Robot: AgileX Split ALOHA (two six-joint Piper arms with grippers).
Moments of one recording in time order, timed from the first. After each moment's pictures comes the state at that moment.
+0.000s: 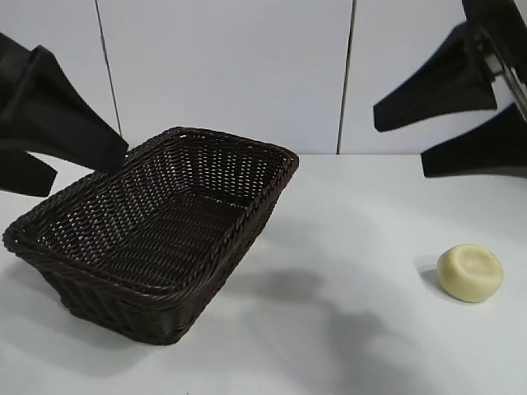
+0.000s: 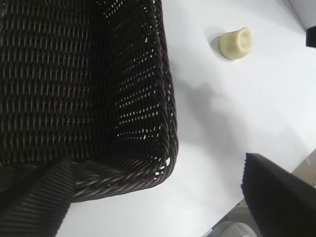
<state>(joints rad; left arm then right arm) -0.31 1.23 -0.67 -1.01 0.62 0.81 0.14 1.25 -0.75 1.08 0.75 -0.74</state>
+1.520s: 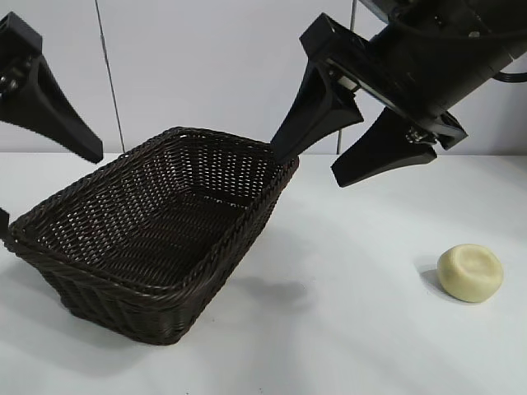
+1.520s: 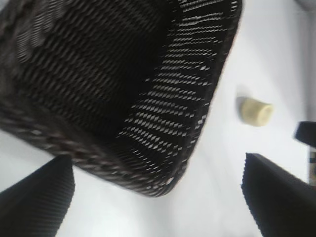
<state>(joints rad) -0.31 1.23 -0.70 -0.63 0.64 -0.03 0.38 1.51 -0.99 0.77 0.72 -0.49</state>
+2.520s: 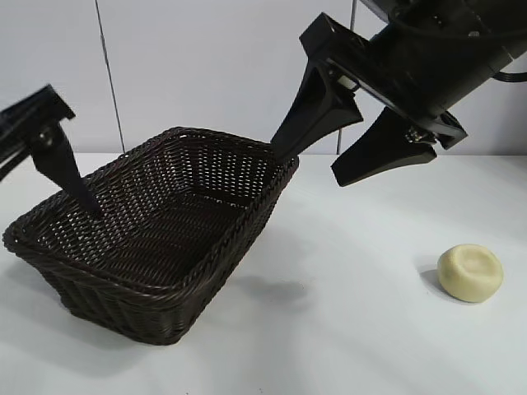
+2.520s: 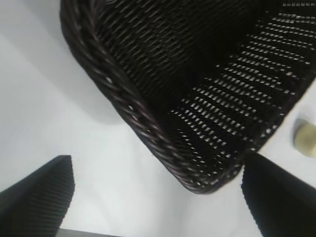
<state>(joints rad) -0.41 1.39 -0.70 -0.40 0.55 -0.64 0.38 1.51 -0.99 0.77 0.71 -0.49</state>
